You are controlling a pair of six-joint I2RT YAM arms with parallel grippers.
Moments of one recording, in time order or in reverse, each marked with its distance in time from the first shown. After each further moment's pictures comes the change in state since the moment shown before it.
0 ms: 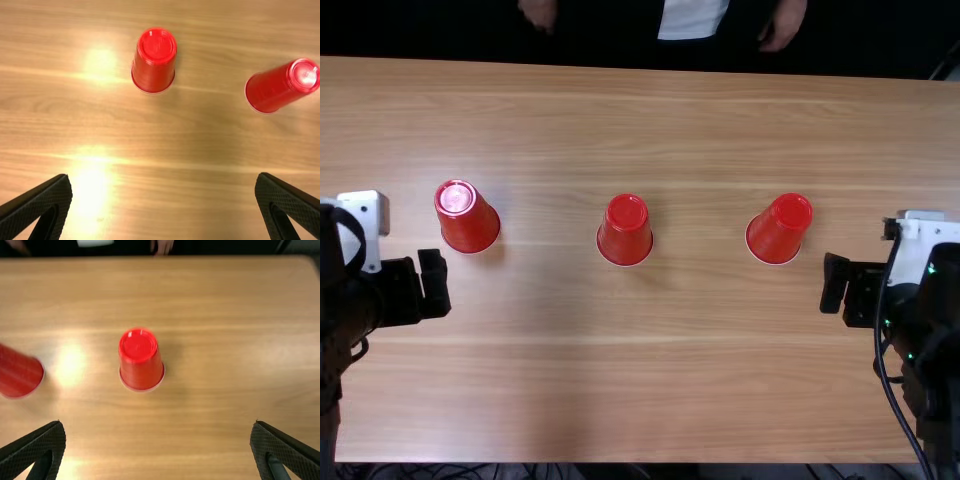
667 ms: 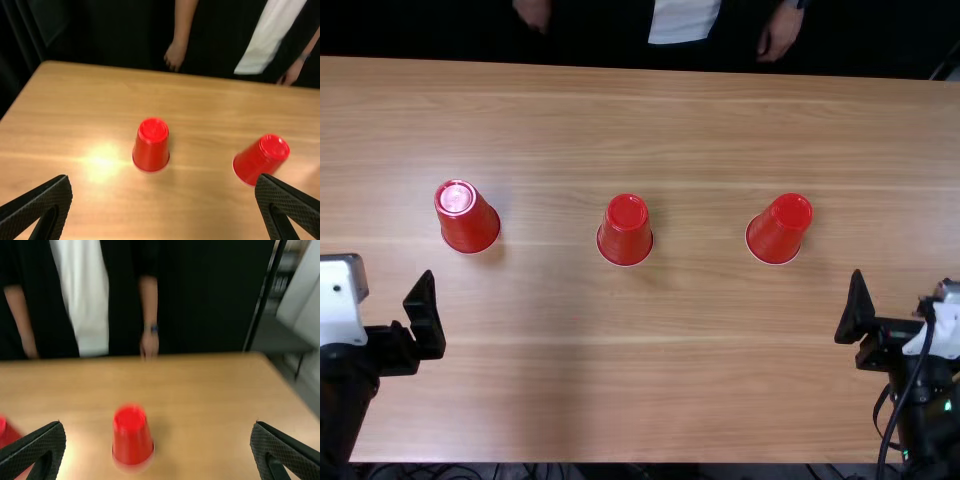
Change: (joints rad) left arm 0.014 -0.434 -0.356 0.427 0.001 -0.002; right arm -0.050 -0.436 -0.360 0.413 0.011 0.001
